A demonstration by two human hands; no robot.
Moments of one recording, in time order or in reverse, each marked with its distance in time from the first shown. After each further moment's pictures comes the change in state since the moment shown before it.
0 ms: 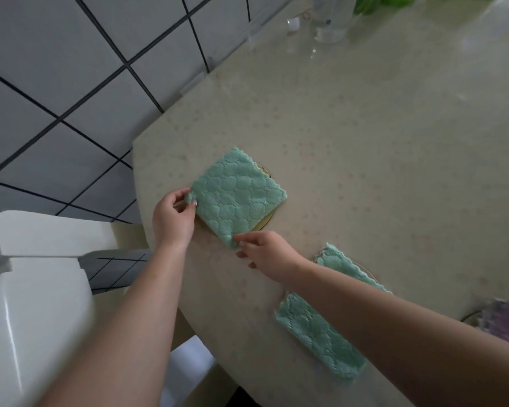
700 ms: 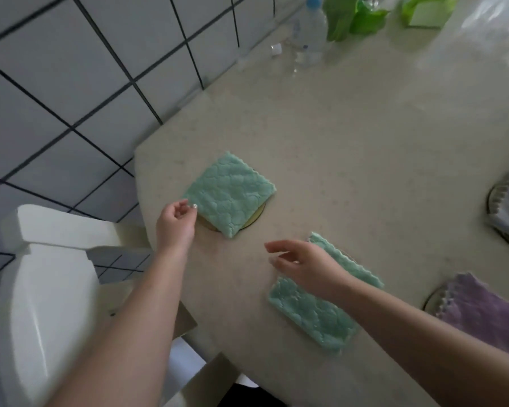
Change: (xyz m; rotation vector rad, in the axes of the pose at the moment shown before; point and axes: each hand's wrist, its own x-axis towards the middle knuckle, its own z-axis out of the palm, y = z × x) left_hand -0.036 0.004 -0.014 -0.212 -0.093 -0.178; right_hand -0.089 0.032 -0.033 -0.147 0.152 -0.140
